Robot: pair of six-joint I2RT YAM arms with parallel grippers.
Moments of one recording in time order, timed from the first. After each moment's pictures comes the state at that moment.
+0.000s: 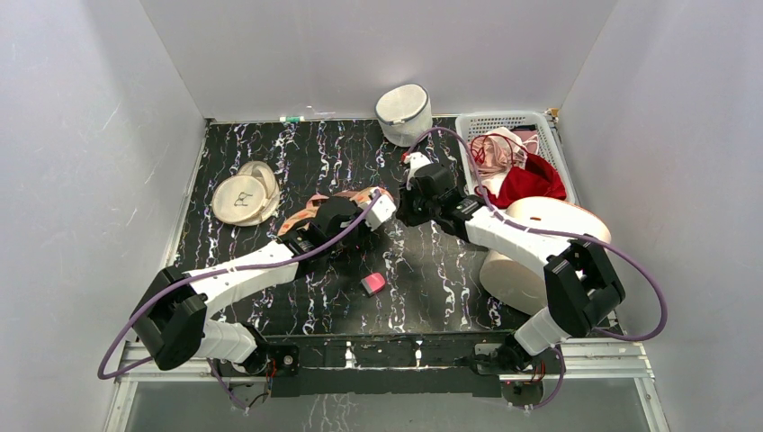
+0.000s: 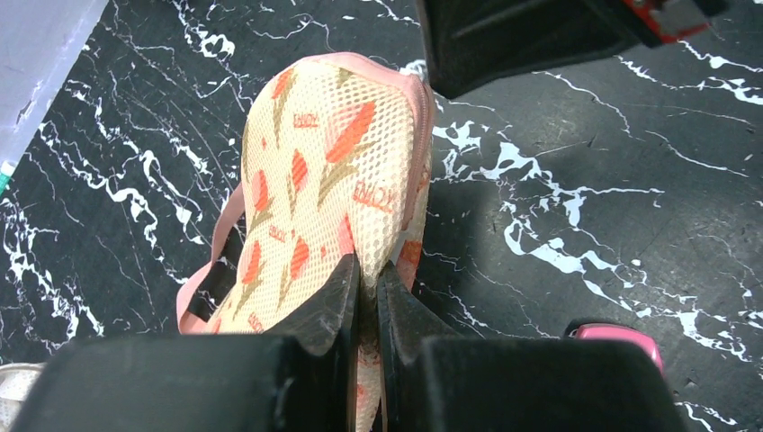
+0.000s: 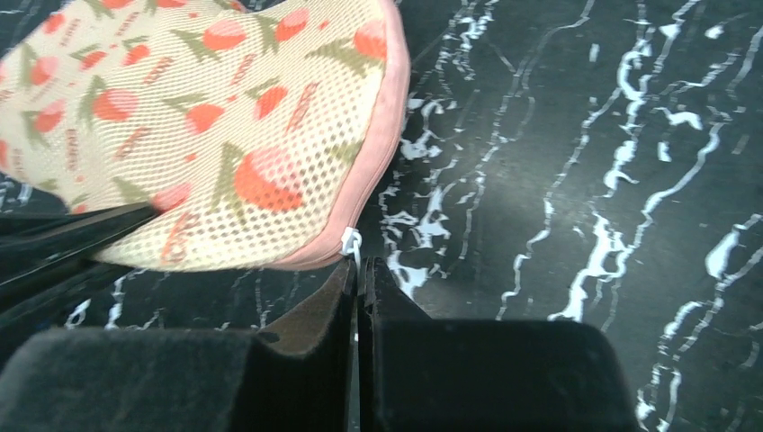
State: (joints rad) left arm -0.80 1.33 0.78 0.01 -0.12 0.37; right arm 0.62 1.52 1.03 -0.16 -0.08 0.28
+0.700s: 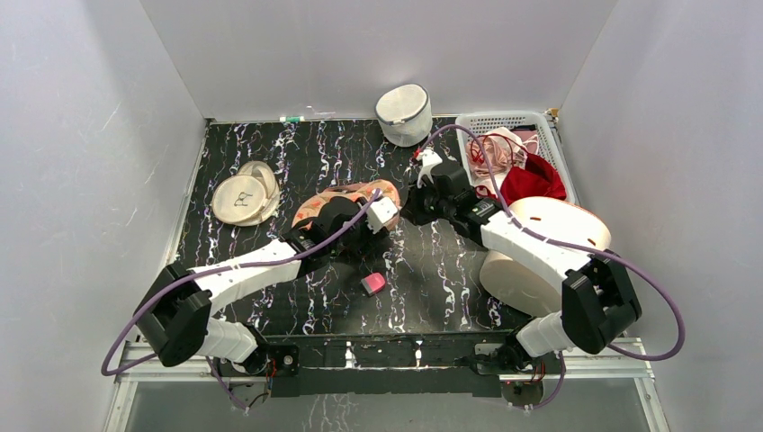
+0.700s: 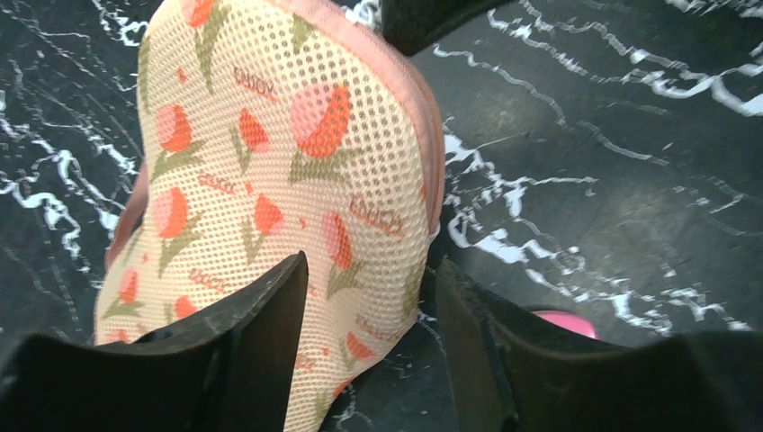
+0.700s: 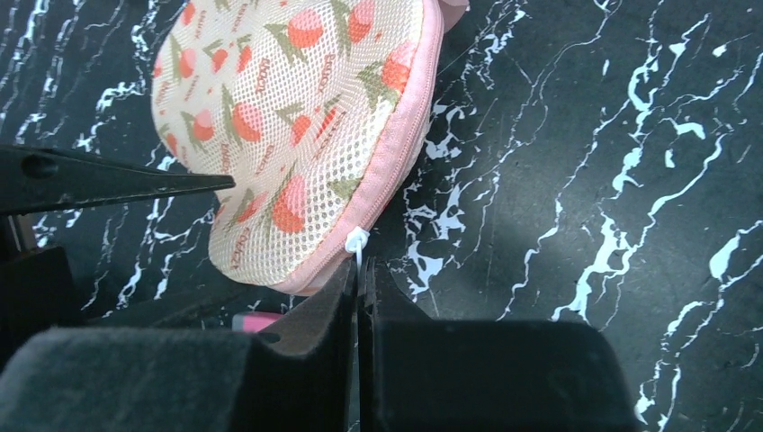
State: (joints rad) left arm -0.81 1.36 0.79 -0.02 -0.02 0.31; right arm 0.57 1.42 0.98 -0.15 -0.17 0.26
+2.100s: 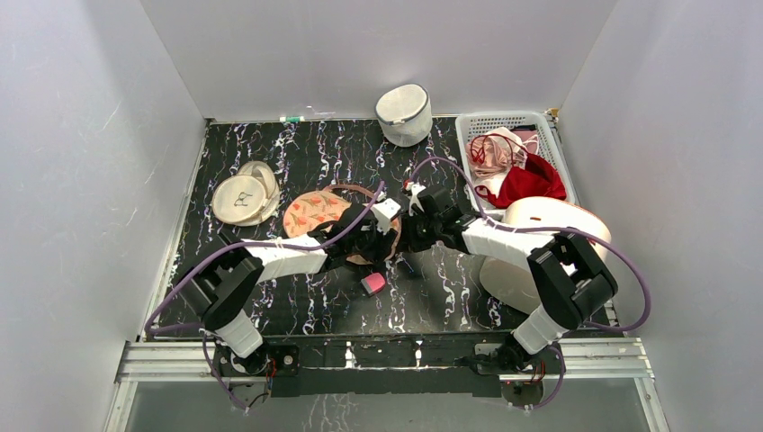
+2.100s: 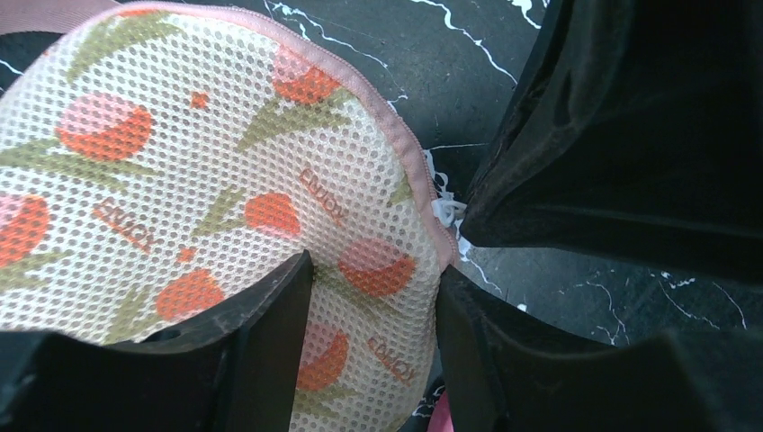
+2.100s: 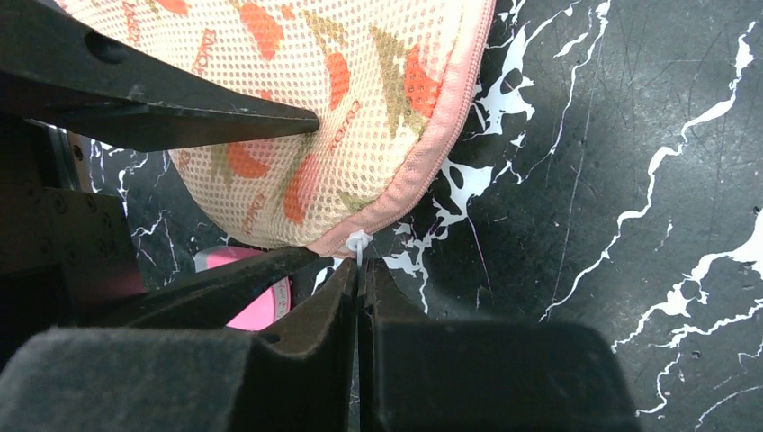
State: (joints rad) left arm -0.81 1.62 0.79 0.12 0.04 -0.04; right arm 0.60 1.57 0.85 -0.11 -0.30 0.36
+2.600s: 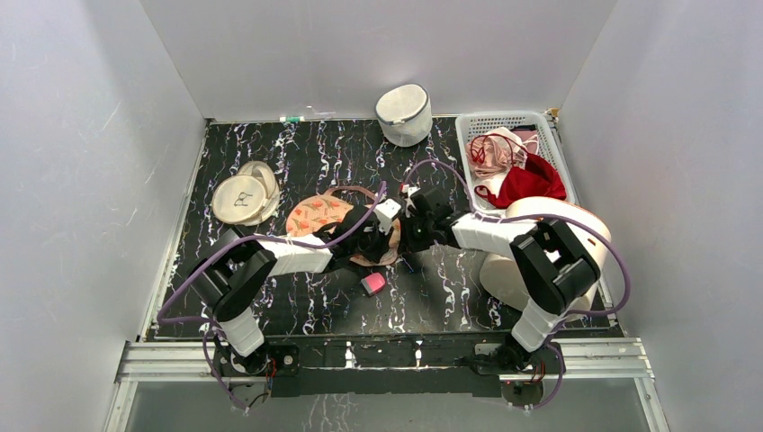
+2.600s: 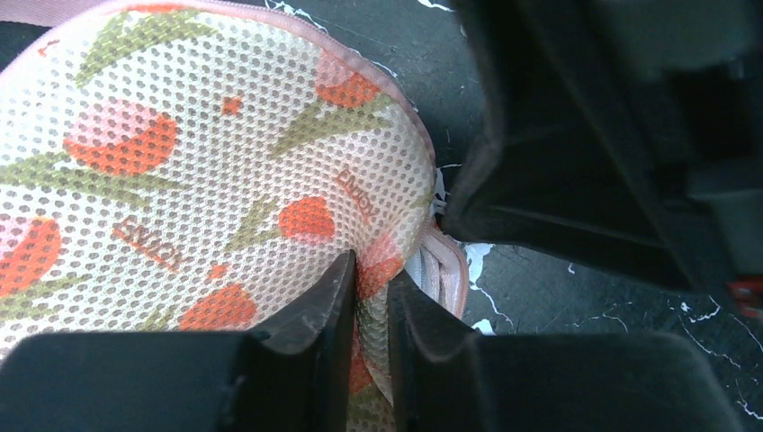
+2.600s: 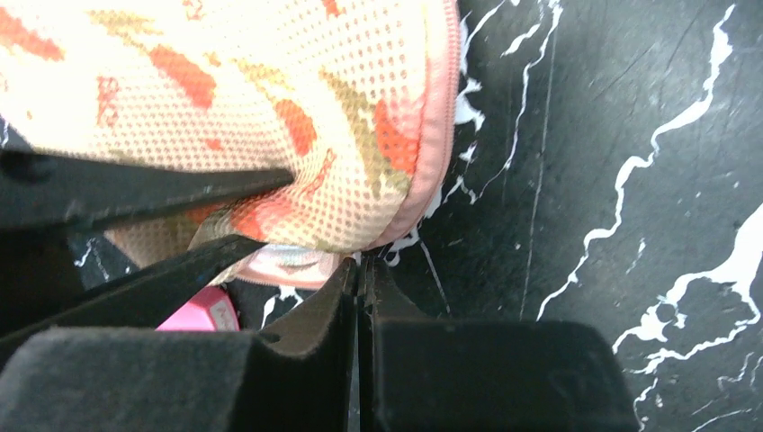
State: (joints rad) left arm -0.80 1.70 0.78 0.20 0.05 -0.10; right arm 0.60 1.67 0.89 -0.14 -0.24 0.35
